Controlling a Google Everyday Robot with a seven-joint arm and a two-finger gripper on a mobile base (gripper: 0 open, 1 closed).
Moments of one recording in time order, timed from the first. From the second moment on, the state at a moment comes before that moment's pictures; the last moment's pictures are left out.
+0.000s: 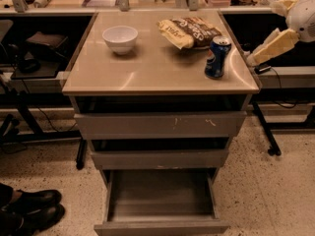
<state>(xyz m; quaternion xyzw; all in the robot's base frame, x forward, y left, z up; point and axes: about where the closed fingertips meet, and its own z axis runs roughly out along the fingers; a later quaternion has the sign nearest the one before) 0.639 -0.269 0.972 -0.50 0.73 0.08 0.46</state>
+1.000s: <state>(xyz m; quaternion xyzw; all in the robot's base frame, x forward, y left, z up) 0.721 -0.263 0.922 -0.47 0.73 0.15 0.47</state>
